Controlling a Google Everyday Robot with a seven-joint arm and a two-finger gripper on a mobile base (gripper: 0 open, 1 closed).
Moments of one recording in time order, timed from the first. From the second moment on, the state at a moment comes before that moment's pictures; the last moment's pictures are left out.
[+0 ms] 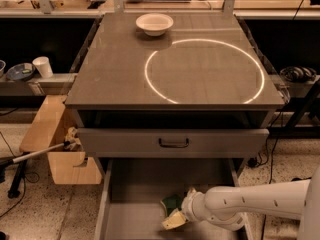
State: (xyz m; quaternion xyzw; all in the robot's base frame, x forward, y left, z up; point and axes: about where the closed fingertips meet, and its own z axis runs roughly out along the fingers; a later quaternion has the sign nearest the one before) arm 0.450 -0.073 0.363 -0.37 0.87 0.17 0.26
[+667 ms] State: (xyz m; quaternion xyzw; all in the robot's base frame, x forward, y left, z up) arm 0.448 -0.072 0.357 -0.36 0.88 0.15 0.27
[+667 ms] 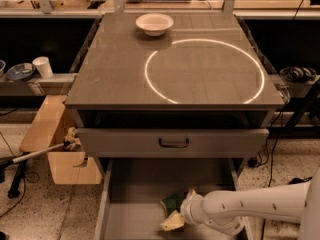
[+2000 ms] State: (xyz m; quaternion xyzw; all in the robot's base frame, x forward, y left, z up) arm 0.448 -0.072 0.357 -0.36 0.88 0.15 0.27
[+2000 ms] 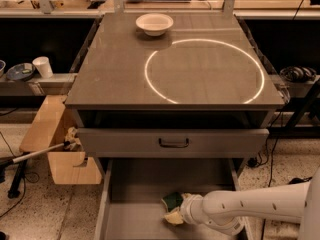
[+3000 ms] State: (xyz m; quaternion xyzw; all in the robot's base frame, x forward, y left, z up) arm 0.447 -0.072 0.358 -0.36 0.88 0.16 0.27
